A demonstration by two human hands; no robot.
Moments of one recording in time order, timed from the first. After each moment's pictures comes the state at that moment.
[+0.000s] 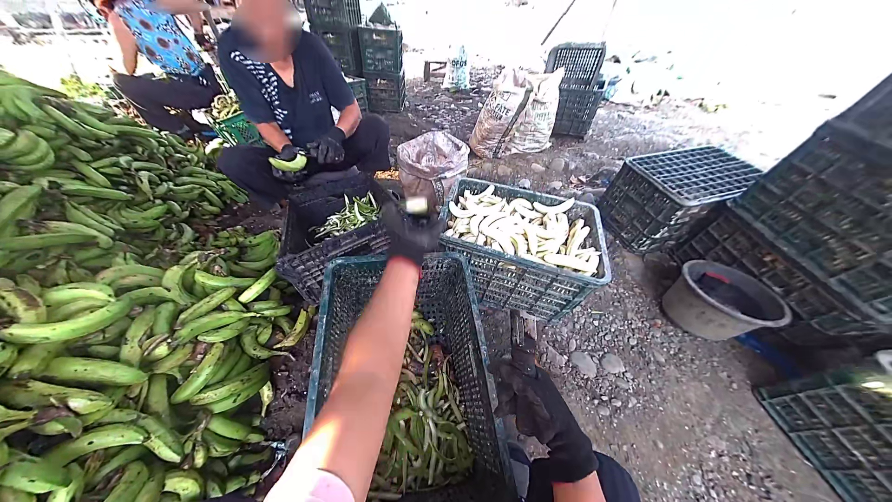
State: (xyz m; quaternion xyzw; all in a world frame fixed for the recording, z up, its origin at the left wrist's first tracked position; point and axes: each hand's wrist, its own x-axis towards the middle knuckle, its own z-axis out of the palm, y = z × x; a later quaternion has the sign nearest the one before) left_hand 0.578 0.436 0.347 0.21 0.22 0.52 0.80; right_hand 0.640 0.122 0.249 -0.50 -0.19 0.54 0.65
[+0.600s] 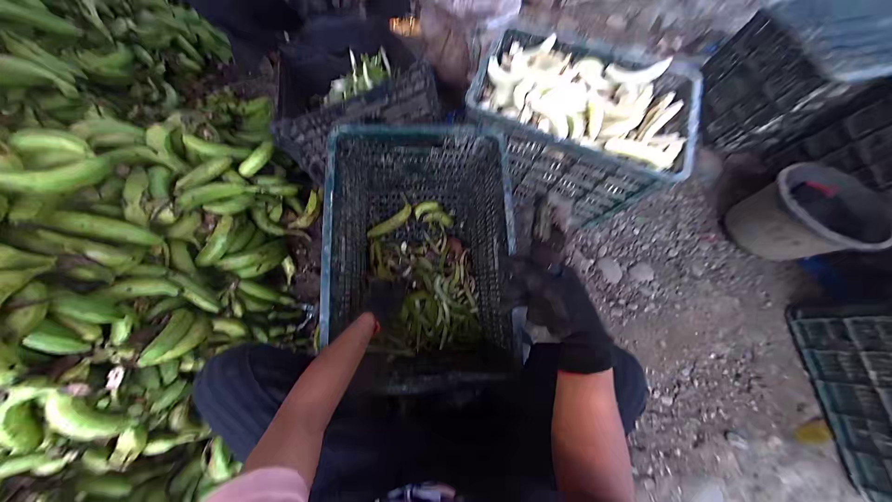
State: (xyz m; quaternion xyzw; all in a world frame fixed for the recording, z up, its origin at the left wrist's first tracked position) left_hand 0.360 0.288 0.099 0.64 0.63 -0.05 0.44; right_hand 0.616 0.124 0.254 -0.55 -0.30 0.52 0.58
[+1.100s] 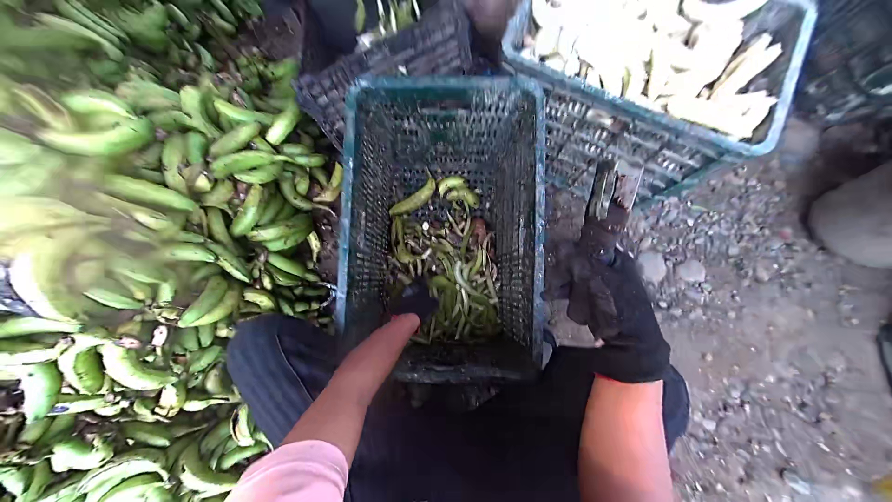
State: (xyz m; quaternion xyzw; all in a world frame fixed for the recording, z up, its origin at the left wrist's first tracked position) left_hand 0.389 0.246 0.069 0.67 0.64 -0.22 0.32; right_hand 0.637 0.117 0.253 -0.58 -0.29 0.49 0.58
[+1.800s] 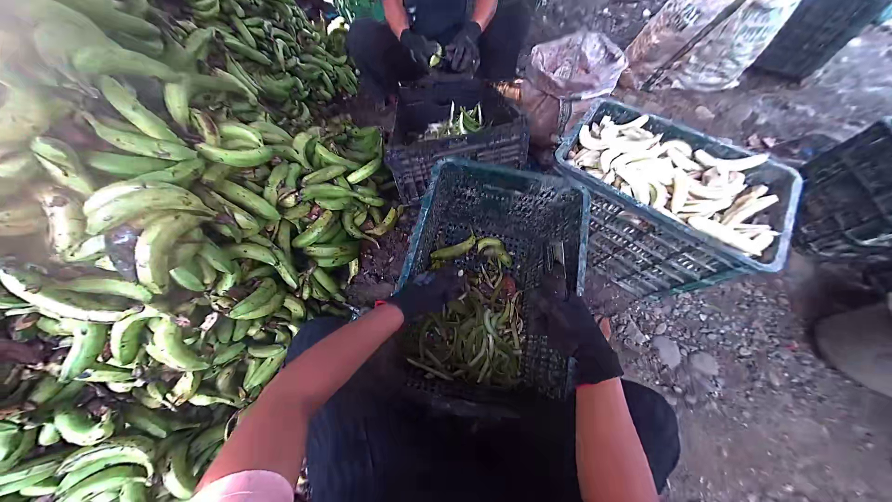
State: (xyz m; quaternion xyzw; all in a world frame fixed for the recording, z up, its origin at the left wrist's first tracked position) left_hand 0.322 0.309 0.188 0.88 0.38 0.00 0.30; right_hand 0.578 0.186 0.224 -0.60 -0.28 0.57 0.49
